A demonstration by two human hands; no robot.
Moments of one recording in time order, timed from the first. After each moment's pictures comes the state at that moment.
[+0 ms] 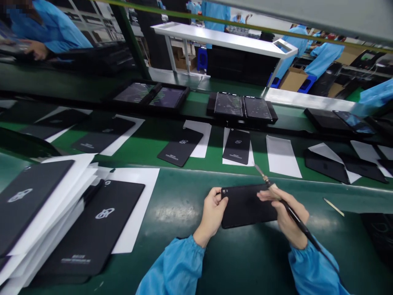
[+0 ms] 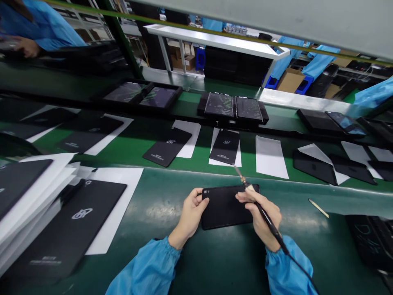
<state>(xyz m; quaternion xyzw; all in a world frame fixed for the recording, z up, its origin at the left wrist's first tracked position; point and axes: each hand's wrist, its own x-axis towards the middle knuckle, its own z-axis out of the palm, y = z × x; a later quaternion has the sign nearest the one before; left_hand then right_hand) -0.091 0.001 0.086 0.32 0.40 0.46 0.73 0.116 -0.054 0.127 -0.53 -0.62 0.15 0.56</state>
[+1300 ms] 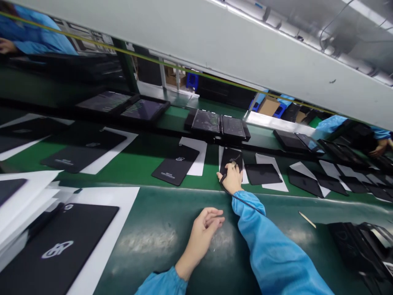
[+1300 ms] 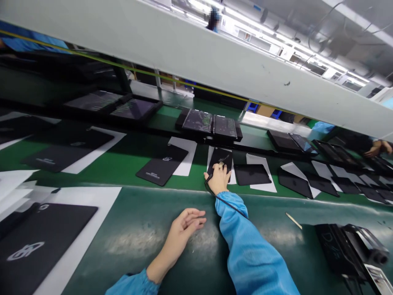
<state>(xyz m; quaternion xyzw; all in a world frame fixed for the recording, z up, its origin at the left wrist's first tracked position) -0.094 0.005 0.072 0.37 0.38 0.43 0.73 0.081 0.141 0.072 -0.75 -0.62 -0.01 0.23</state>
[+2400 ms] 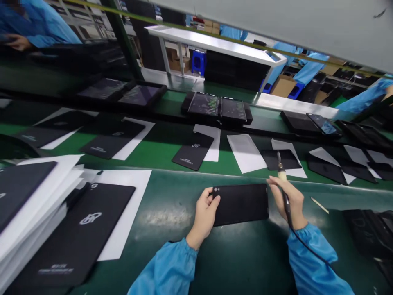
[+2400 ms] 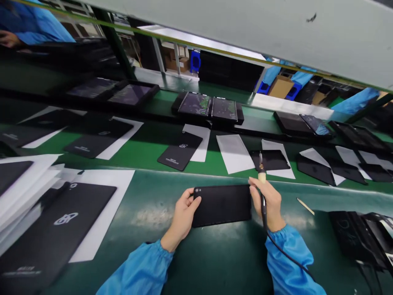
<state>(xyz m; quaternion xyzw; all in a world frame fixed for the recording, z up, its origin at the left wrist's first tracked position) -0.093 0.001 0.074 0.32 0.39 0.49 0.71 0.163 -0.035 0.133 -0.59 -0.67 0.00 0.45</state>
